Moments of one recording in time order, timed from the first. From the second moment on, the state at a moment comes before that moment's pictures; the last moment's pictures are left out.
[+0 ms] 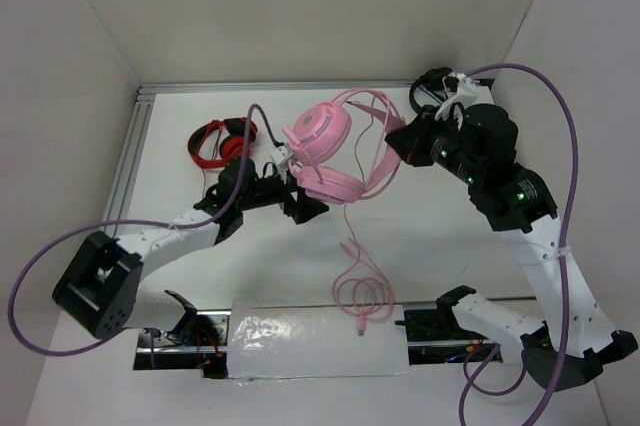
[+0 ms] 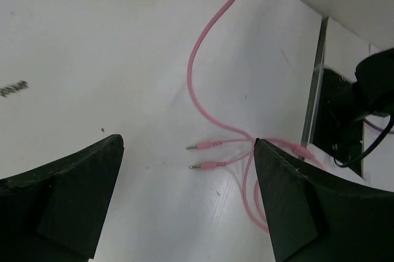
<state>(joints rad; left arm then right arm) -0.56 1.30 0.68 0.45 0.58 -0.25 0.43 0.99 1.37 -0.66 -0.11 0.46</state>
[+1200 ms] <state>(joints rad) -0.67 1.67 0.98 0.87 0.82 -0.36 0.50 1.00 1.49 -0.69 -0.22 0.49</state>
